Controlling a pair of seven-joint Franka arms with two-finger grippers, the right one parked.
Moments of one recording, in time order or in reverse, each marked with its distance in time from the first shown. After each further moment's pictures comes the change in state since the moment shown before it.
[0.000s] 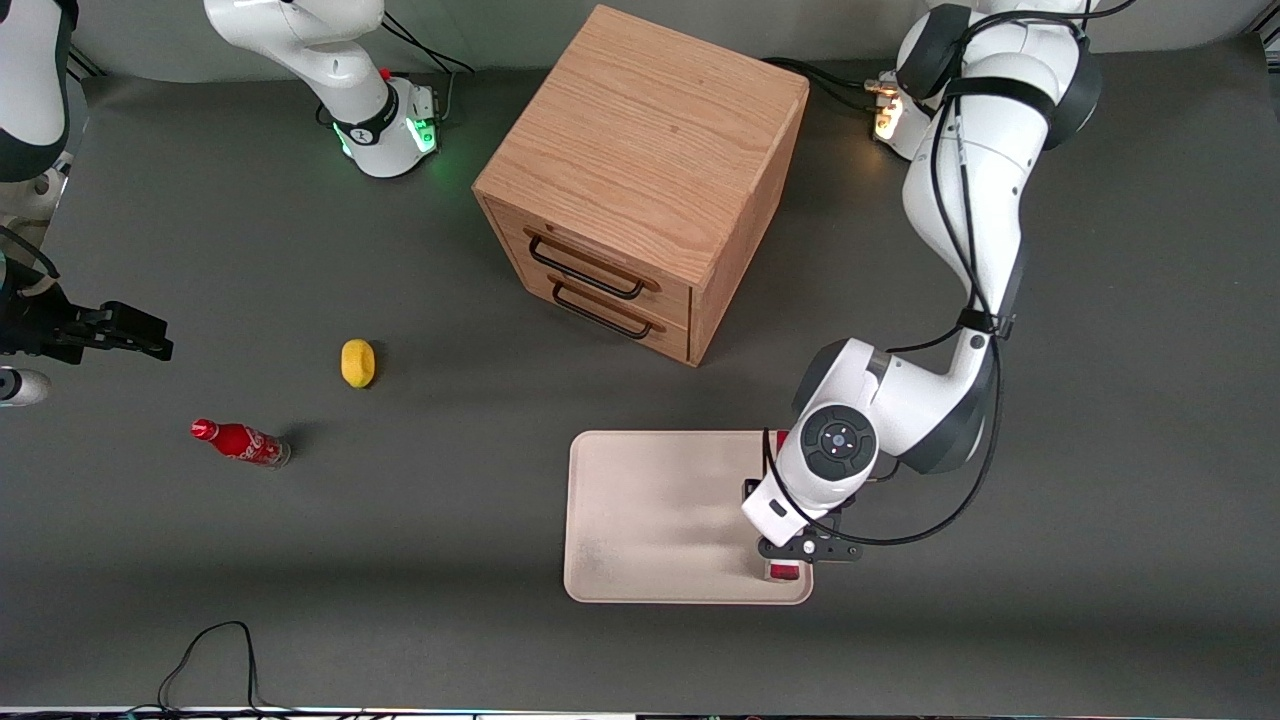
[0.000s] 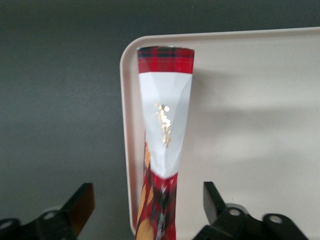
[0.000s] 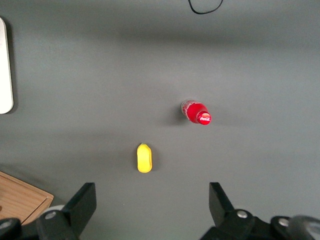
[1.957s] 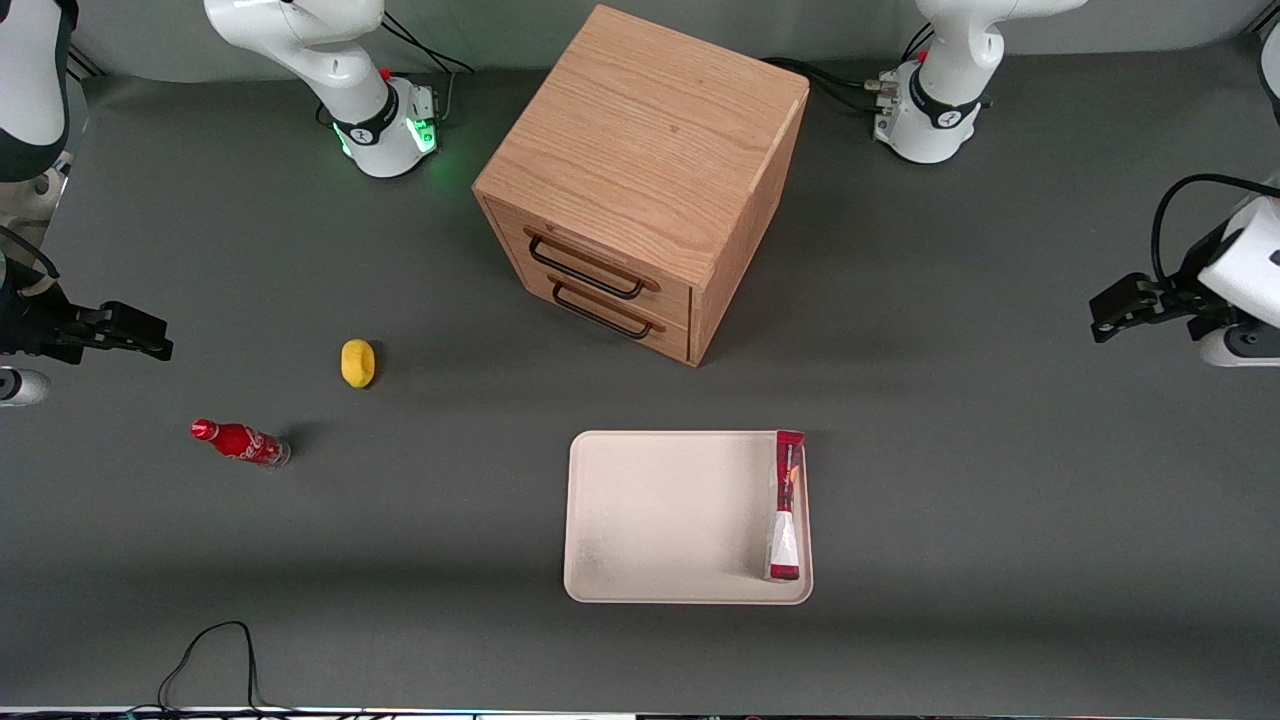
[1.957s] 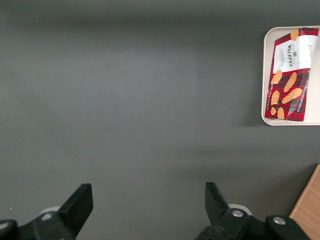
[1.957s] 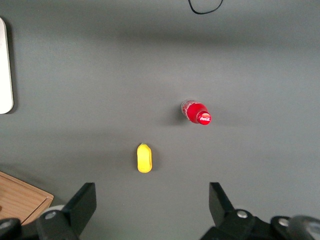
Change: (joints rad) arm 0.369 -0.897 0.108 -0.619 -0.142 -0.206 0.438
